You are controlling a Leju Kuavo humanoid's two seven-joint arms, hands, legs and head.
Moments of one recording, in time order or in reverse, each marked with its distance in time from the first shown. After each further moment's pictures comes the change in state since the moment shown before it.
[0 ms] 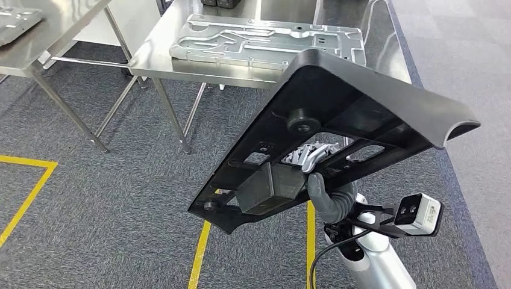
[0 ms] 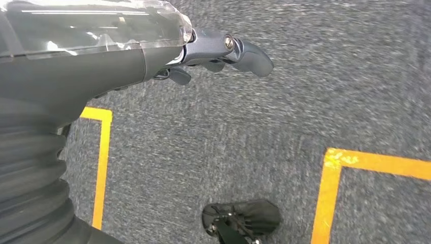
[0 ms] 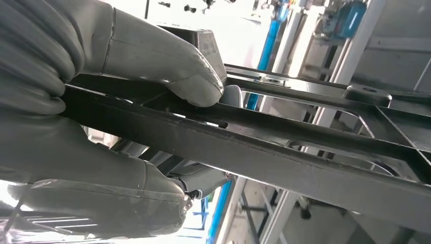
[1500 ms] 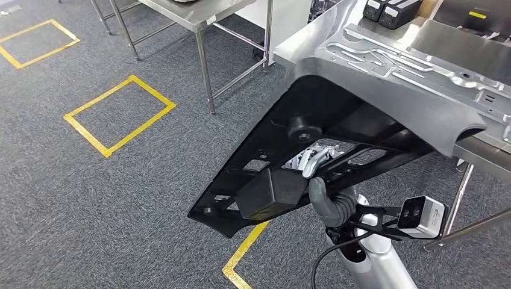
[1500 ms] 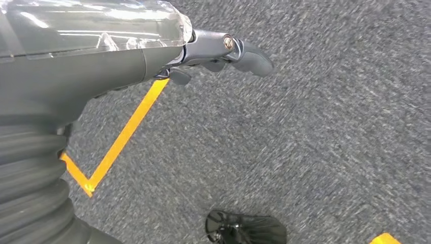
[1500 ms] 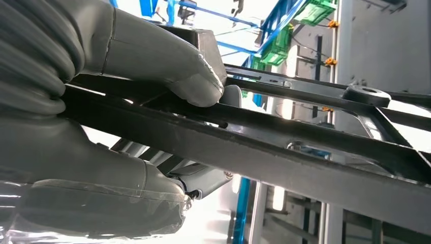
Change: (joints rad) left arm 0.008 0.004 0.016 0.000 0.000 0.027 0.004; right arm 0.009 0.010 -0.019 -0.021 0.004 0.036 0.016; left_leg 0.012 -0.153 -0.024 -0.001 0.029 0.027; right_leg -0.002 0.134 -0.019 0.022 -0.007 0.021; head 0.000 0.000
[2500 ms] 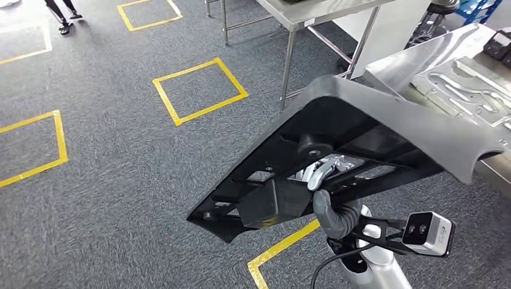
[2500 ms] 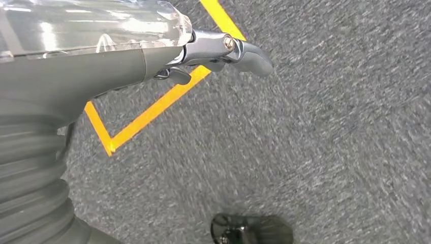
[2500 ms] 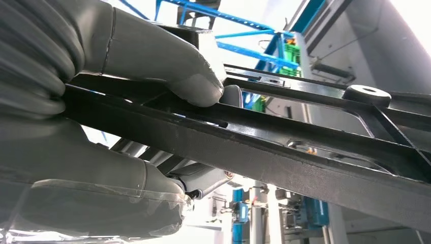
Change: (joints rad) left arm -0.006 0.002 -0.084 0.000 0.000 -0.011 -0.014; right arm 0.070 0.010 -0.016 -0.044 0.031 0.010 -0.026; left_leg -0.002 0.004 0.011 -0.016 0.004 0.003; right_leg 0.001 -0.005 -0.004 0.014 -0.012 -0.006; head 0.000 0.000
